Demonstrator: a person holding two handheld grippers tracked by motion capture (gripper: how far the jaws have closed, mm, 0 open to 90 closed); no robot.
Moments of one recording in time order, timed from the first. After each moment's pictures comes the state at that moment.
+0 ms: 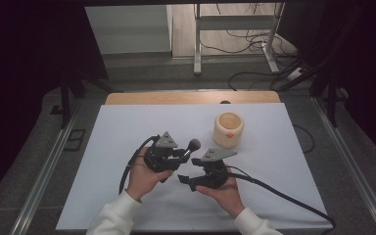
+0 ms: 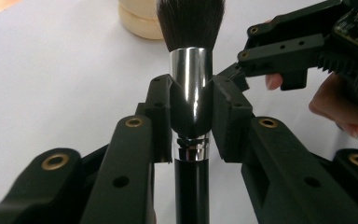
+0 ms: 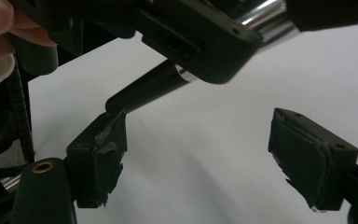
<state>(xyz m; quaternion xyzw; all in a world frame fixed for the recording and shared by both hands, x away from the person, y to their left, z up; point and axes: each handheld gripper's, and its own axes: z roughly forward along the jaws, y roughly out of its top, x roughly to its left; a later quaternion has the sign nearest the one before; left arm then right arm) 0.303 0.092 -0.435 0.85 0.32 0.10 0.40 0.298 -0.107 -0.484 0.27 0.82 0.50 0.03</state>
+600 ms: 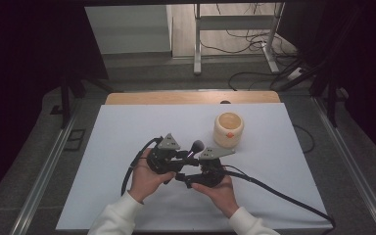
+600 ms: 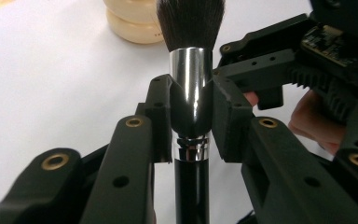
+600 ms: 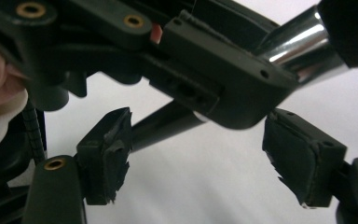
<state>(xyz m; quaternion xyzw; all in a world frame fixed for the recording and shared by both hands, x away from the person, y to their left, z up) 0.300 0.085 -0.437 0.85 0.31 0.09 0.41 0.301 -0.098 -0.487 0.29 0.80 0.52 0.01</state>
